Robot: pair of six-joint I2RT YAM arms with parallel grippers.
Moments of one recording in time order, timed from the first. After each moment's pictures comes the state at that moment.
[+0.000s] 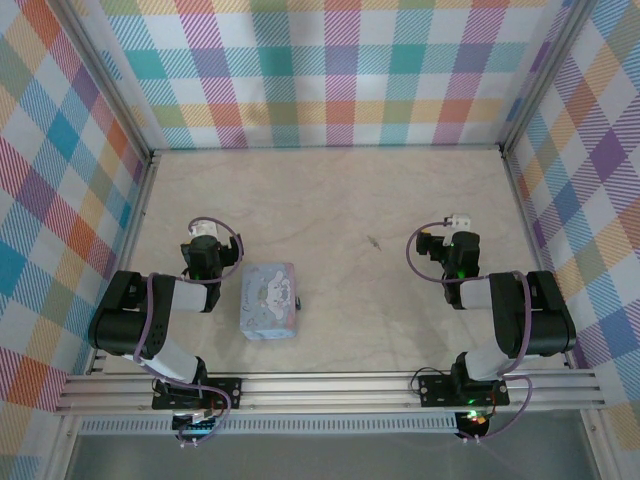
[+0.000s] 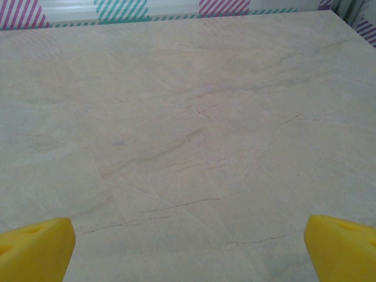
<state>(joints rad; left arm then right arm) -0.11 1.56 0.39 0.73 -0.28 -0.13 0.05 1.54 0.37 0.77 0.09 0.06</state>
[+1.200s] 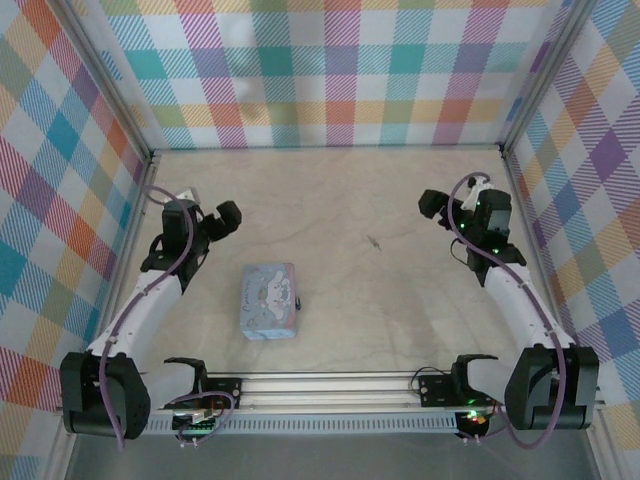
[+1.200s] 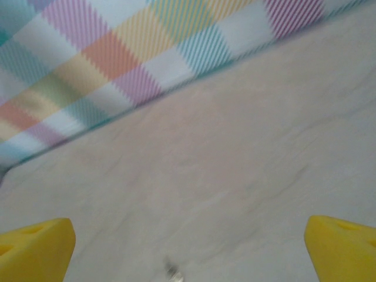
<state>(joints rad) -0.08 1.12 0.76 -0.19 0.01 -0.54 0.02 1.15 0.78 -0.08 -0.26 0.48</state>
